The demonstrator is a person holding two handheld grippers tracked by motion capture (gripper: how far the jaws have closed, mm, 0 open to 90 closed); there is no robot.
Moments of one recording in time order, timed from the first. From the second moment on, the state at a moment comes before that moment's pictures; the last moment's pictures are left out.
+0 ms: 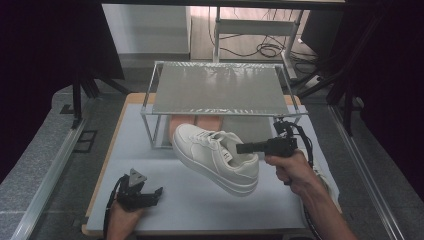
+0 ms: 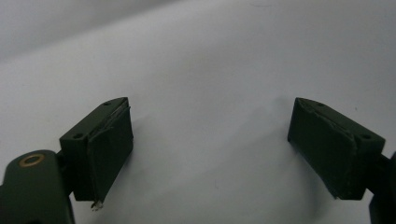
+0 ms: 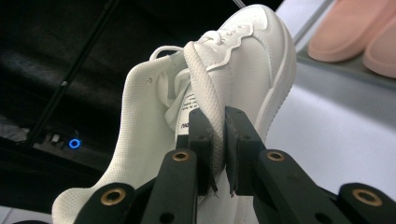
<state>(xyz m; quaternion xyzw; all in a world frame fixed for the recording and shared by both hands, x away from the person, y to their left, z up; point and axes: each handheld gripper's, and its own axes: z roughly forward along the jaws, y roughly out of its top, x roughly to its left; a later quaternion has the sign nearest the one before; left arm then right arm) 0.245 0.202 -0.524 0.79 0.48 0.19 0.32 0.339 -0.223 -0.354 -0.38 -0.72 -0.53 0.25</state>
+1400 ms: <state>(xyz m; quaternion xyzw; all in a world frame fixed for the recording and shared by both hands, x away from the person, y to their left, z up) 0.245 0.202 -0.525 0.79 0.48 0.19 0.32 0.426 -0.193 -0.308 -0.49 -0.65 -0.57 0.13</state>
